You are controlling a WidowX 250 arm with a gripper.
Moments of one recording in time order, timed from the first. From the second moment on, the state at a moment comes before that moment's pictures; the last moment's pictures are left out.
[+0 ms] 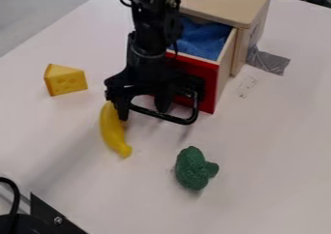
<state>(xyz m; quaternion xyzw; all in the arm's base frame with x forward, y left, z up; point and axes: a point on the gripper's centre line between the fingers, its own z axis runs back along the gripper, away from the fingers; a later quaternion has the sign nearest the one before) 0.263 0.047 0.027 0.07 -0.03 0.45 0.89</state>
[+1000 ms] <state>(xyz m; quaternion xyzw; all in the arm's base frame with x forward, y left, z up) 0.272 -0.003 0.135 0.04 -0.04 0.18 0.98</state>
